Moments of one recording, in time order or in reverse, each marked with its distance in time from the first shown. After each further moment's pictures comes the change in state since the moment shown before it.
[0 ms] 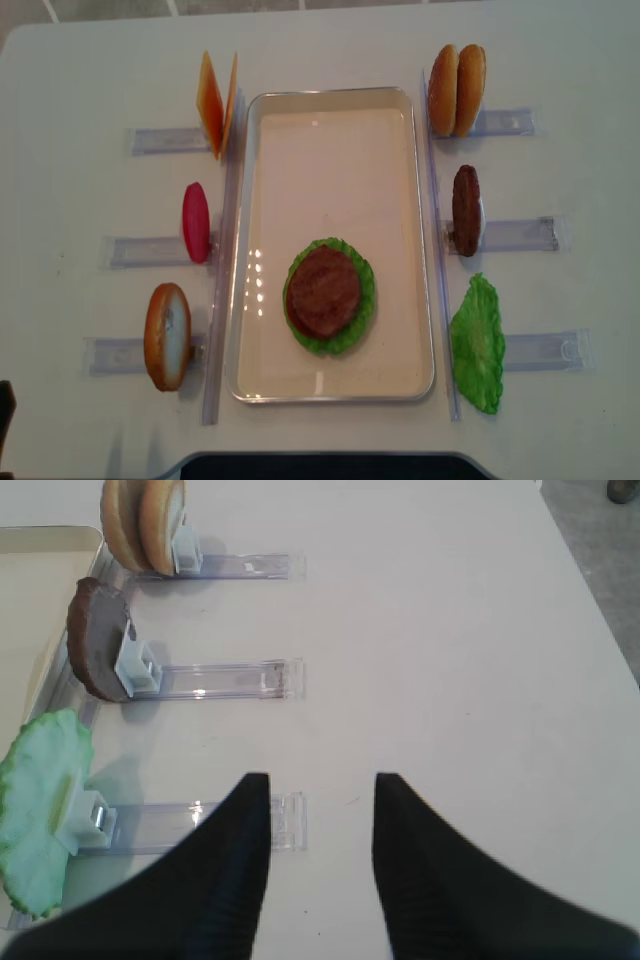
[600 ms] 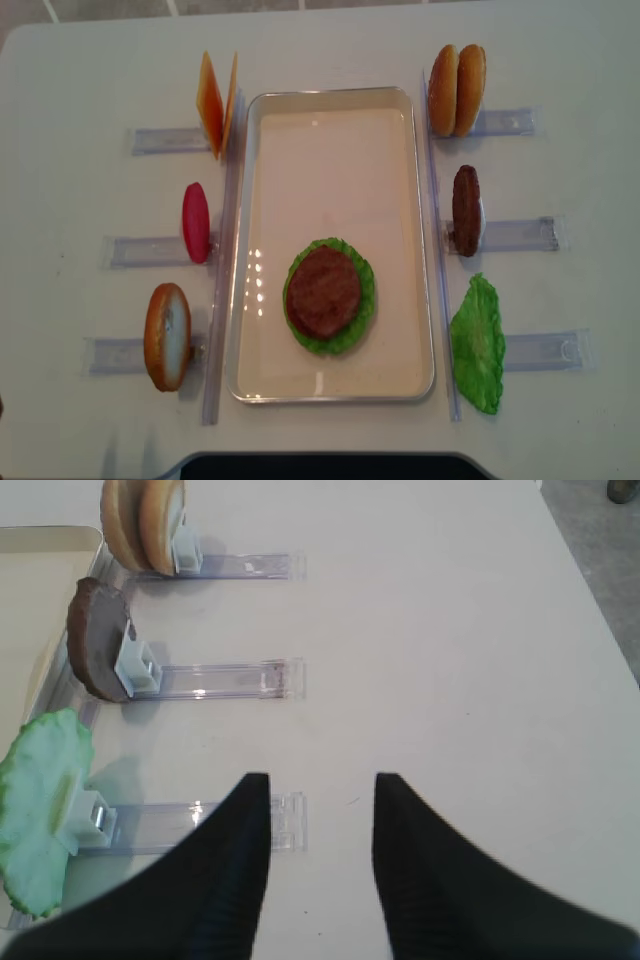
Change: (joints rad) left arm 0.000 0.010 -0.031 0.055 0.023 -0.028; right arm 0.000 0.000 0.000 0.000 0.000 0.000
